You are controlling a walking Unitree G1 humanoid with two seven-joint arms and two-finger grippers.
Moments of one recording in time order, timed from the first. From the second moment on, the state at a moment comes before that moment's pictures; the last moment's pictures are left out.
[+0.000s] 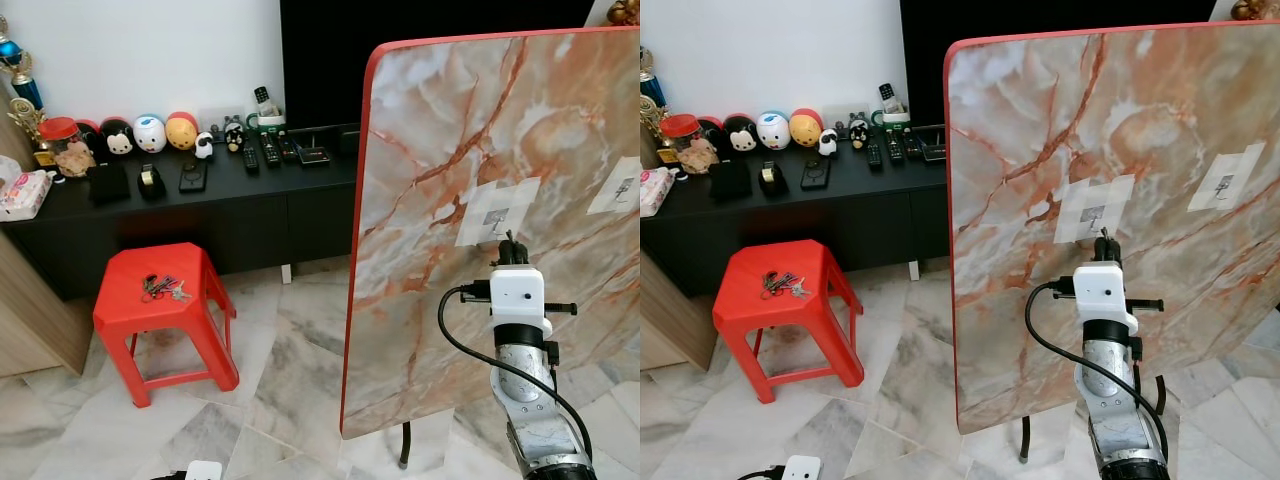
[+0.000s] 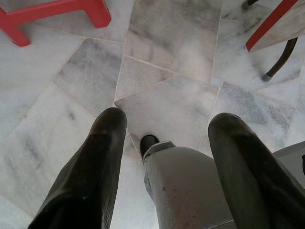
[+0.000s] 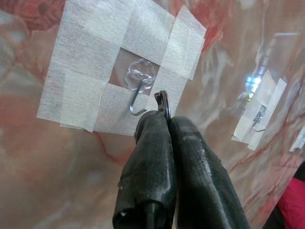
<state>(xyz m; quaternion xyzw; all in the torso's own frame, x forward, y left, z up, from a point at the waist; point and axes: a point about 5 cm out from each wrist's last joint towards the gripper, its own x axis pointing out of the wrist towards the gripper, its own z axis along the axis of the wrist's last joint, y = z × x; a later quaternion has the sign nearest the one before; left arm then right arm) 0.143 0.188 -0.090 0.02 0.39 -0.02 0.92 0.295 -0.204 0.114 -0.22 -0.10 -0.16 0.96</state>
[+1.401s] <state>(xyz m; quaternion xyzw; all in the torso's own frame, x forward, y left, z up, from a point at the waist) 0.143 0.188 -0.090 0.02 0.39 -0.02 0.92 0.303 -0.200 0.108 -0.21 -0.07 -0.12 0.97</state>
